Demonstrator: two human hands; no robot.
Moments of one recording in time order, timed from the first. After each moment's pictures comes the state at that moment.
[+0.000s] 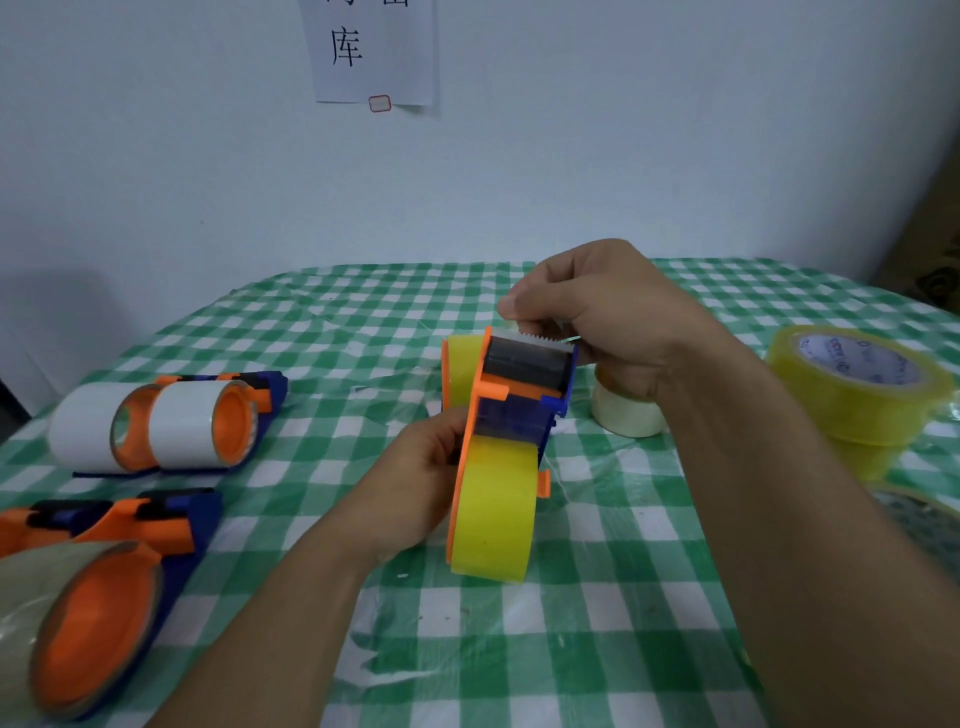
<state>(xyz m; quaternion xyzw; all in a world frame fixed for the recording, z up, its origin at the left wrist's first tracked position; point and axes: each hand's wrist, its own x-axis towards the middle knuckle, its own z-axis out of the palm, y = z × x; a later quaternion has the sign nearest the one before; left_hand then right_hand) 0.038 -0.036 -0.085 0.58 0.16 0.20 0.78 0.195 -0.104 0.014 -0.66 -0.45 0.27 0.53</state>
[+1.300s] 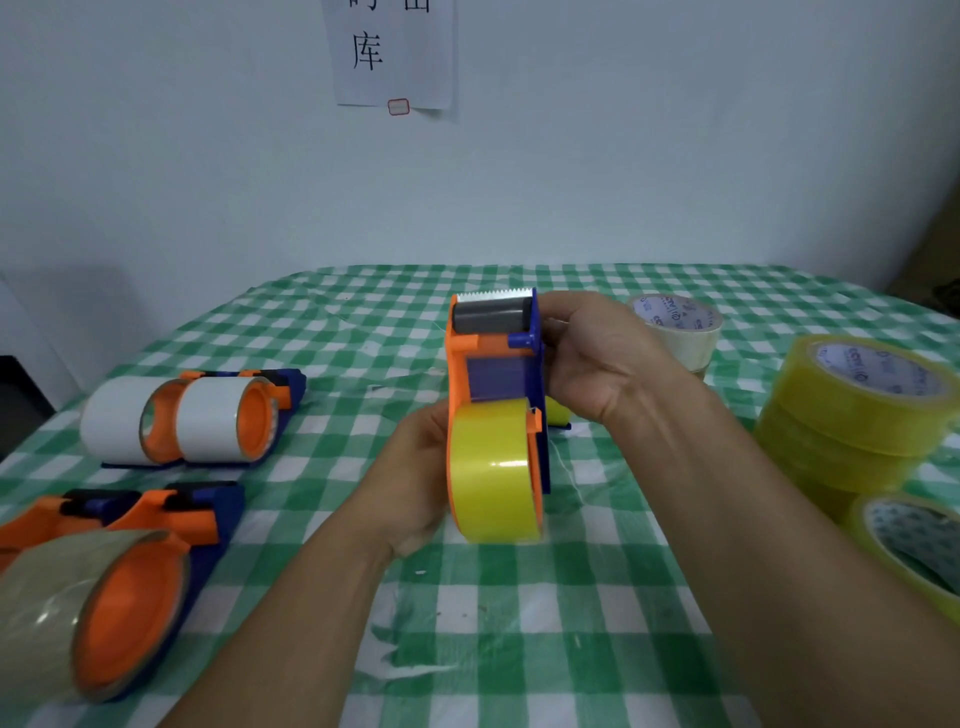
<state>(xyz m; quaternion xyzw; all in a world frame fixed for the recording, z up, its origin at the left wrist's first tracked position) 0.027 -0.043 -0.072 0.58 0.17 0.27 0.75 0.180 -0.072 -0.013 -0.50 -0.19 0.48 0.70</state>
